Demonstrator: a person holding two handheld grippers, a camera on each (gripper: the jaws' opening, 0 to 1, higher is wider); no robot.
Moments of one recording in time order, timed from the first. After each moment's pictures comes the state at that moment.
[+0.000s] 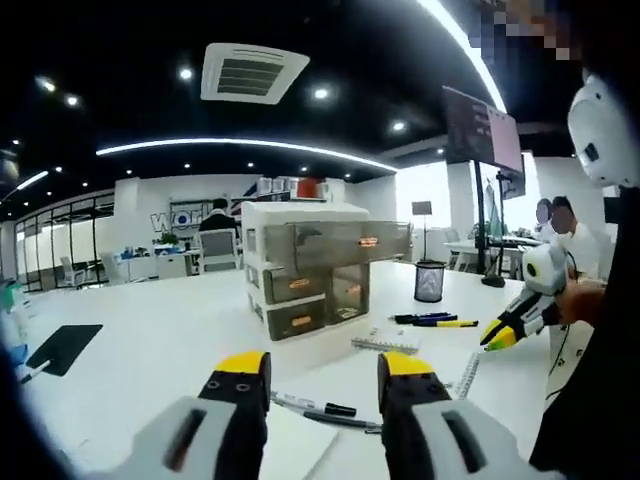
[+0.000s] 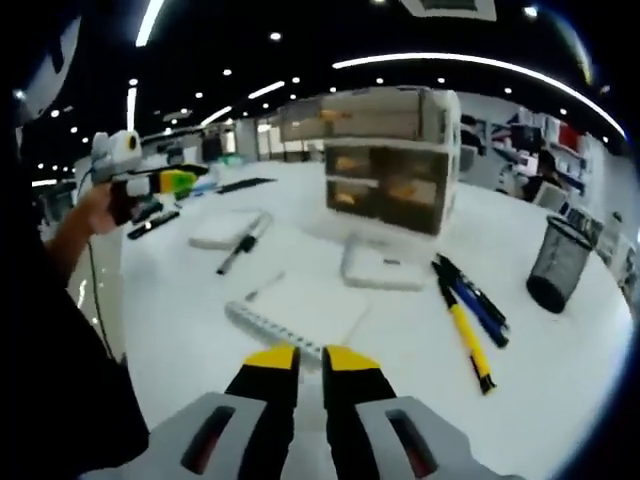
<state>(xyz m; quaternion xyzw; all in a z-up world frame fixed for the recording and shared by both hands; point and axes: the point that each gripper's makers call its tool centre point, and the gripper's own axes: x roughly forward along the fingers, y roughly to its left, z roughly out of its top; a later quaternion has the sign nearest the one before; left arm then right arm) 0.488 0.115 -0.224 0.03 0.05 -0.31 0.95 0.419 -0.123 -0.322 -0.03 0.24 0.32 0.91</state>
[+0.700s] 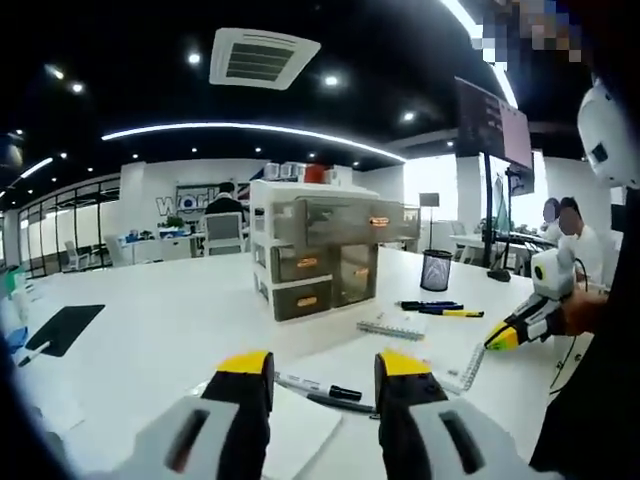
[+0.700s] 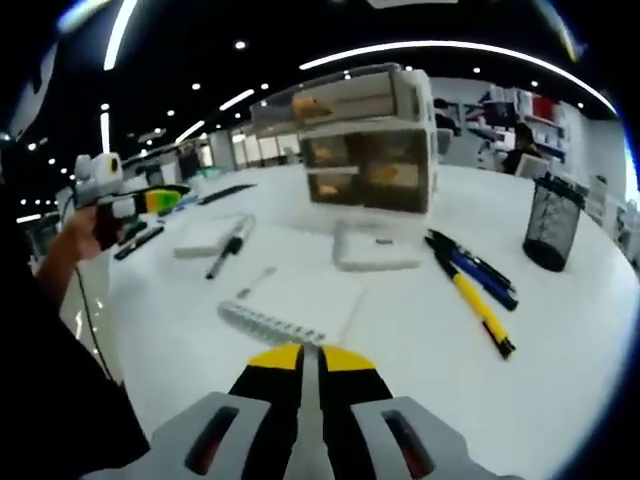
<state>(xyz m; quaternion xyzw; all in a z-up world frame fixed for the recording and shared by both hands) 0.494 0.123 -0.244 0.02 0.08 -0.30 0.95 0.420 -0.121 -0.337 0.01 0.25 0.28 0.93</state>
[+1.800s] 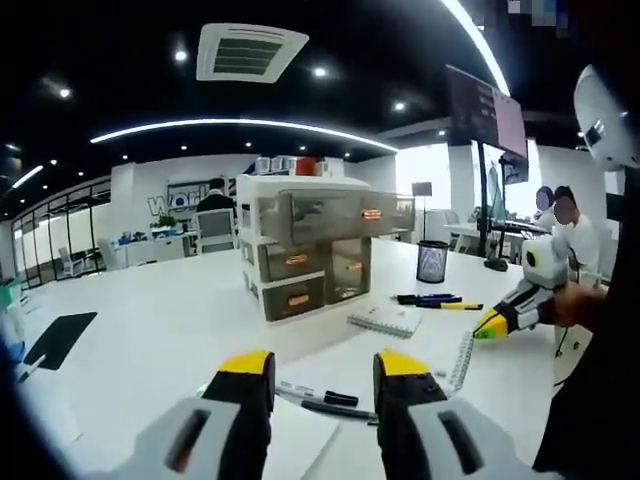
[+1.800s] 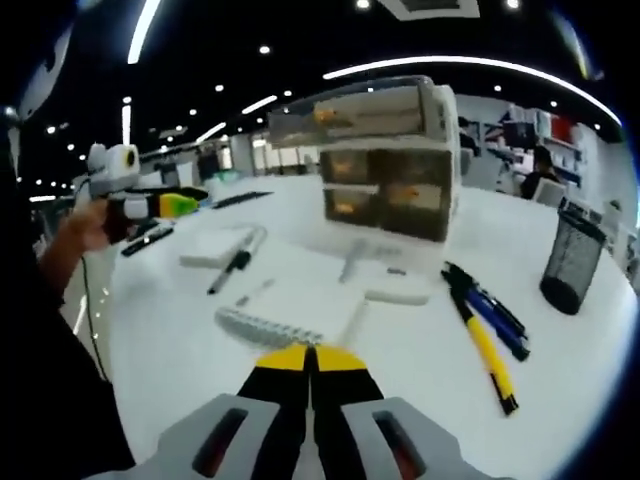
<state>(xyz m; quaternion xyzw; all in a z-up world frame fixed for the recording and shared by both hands) 0.502 0.109 -0.245 0.04 0.09 -0.31 0.95 0.444 -0.107 -0.318 -0.03 0.21 0.32 0.92</state>
